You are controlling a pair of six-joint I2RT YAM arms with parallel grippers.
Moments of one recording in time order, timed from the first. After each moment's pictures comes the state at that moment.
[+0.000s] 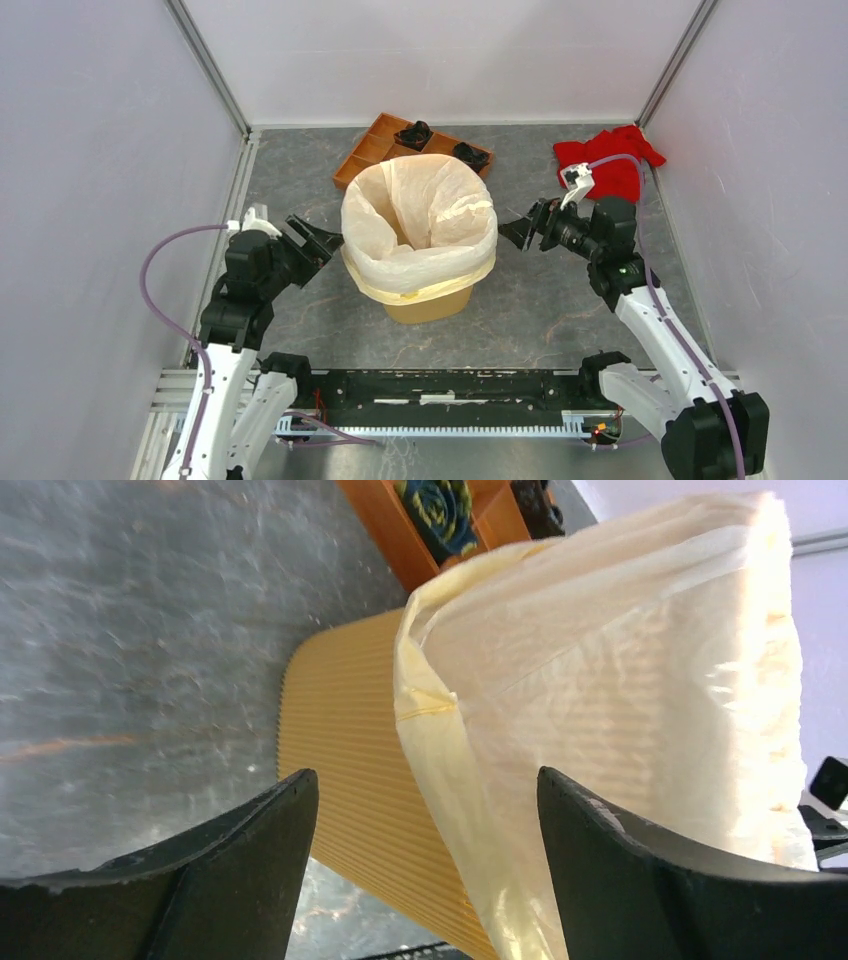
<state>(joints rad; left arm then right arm) -0.12 0.60 0.80 -0.67 0.14 -0.85 0.20 0.94 0.68 -0.04 -0.53 0.38</state>
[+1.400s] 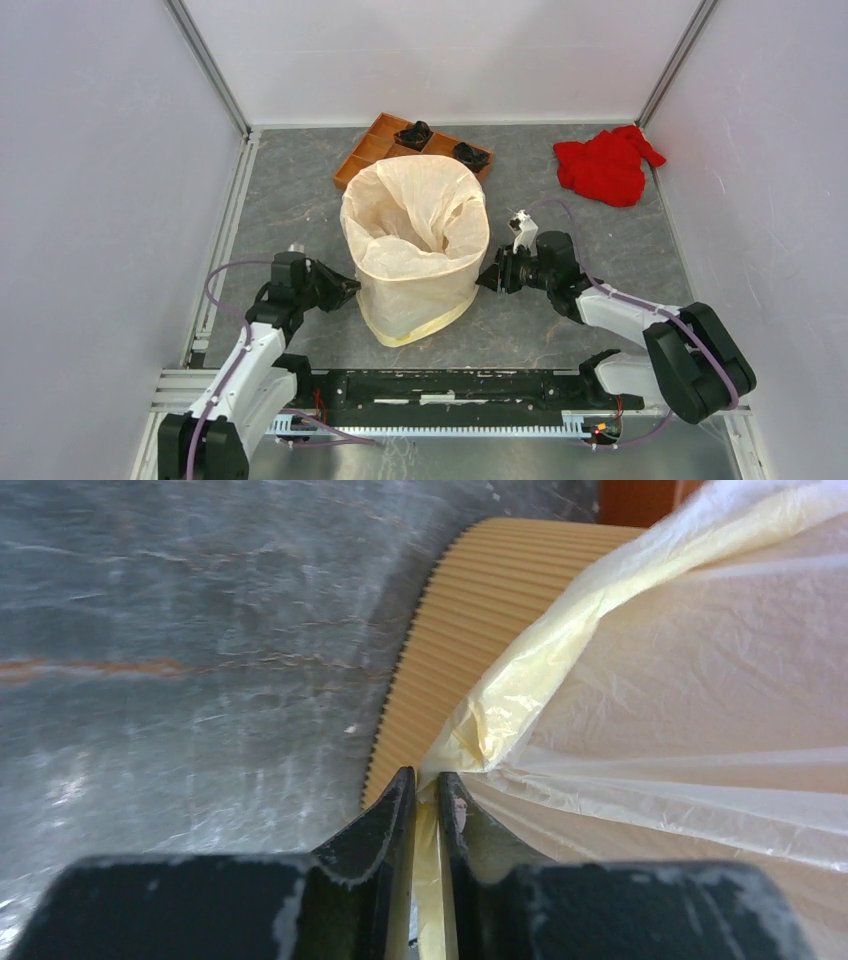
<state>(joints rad) -0.12 0.79 0.31 -0.25 0.34 -1.03 0.45 1.26 0.37 0.37 -0.50 0.45</state>
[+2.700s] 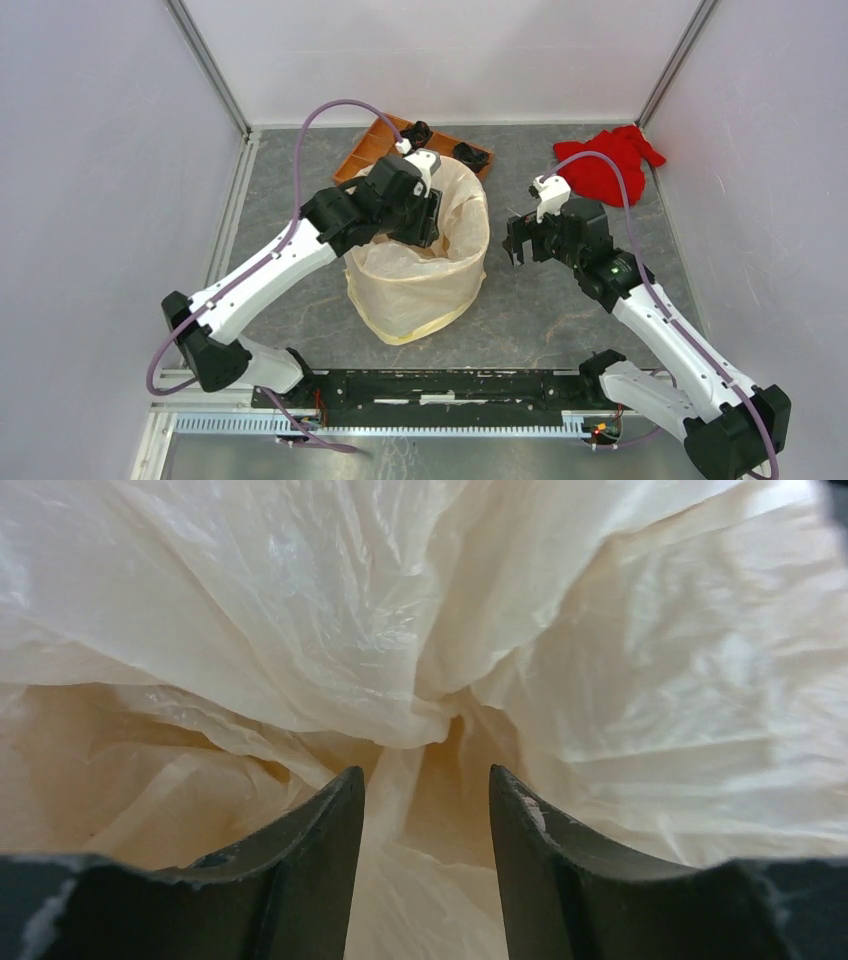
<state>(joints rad) -0.84 1.39 1.52 -0.86 -0.08 -0.38 0.45 0.95 0.80 -0.37 -0.04 0.04</state>
